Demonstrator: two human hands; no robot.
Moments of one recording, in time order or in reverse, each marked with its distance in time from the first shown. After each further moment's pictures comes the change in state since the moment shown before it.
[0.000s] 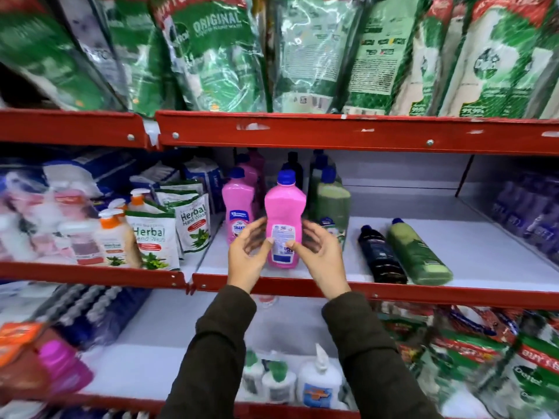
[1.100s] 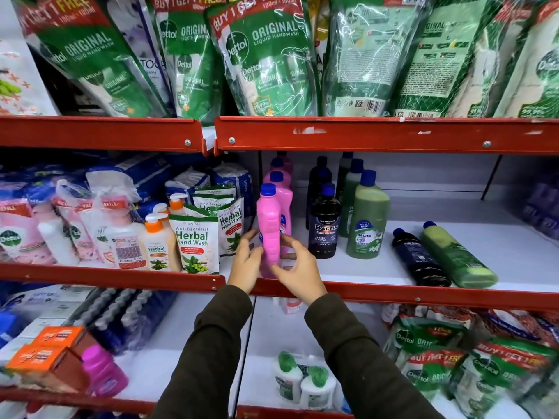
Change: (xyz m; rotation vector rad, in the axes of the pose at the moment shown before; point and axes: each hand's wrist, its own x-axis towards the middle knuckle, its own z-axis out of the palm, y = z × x) left_hand 0.035 -0.032 -0.097 0.226 -0.066 -0.098; right_hand -0.004 0.022 0.121 -0.188 -0.126 -0.039
